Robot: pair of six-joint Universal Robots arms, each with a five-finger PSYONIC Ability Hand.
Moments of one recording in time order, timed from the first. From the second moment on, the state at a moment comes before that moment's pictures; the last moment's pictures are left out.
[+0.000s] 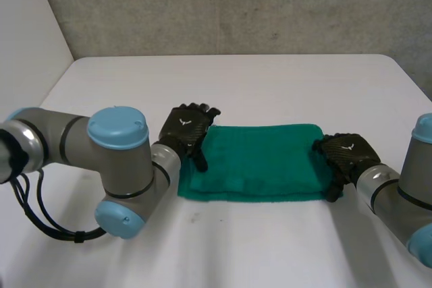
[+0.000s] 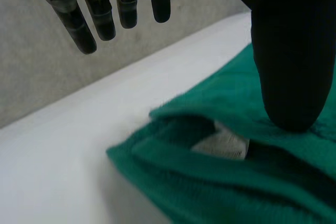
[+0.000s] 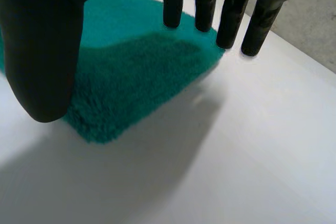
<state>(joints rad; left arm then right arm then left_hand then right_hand) 4.11 -2.28 -1.33 3.38 -1.54 3.27 1.80 -1.15 1.76 -0.16 1.42 2.75 0.19 0.21 0.22 0.21 0.05 0.23 0.28 0.28 0.28 0.11</state>
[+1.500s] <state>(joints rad) 4.06 -2.27 -1.36 3.16 -1.70 3.19 2.07 -0.81 1.18 0.17 1.39 3.04 0.25 0.25 0.25 0.25 0.08 0.20 0.22 0.21 0.23 0.06</state>
